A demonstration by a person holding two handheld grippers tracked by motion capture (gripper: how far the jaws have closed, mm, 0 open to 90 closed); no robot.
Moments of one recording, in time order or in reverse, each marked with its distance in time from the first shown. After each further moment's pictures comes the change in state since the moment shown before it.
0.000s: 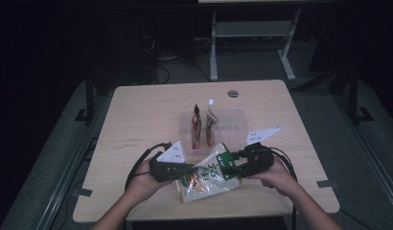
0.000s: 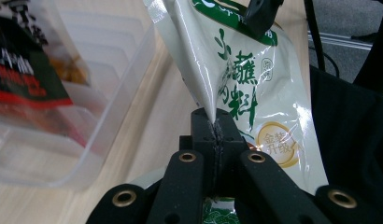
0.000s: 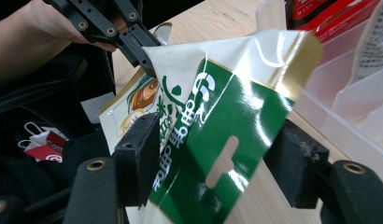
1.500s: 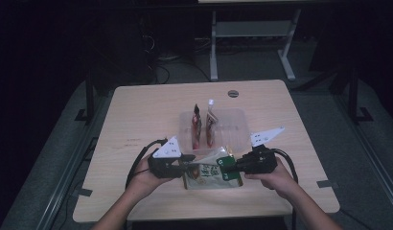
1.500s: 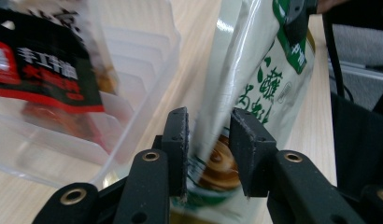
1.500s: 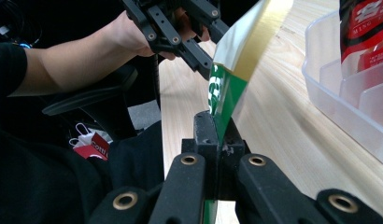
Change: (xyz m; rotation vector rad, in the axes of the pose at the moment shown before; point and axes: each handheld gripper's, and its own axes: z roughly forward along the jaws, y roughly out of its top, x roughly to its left) left arm 0.010 -0.008 -0.004 -0.103 0.065 -0.065; right arm 0.002 -0.004 -0.008 -0.064 0.178 -0.032
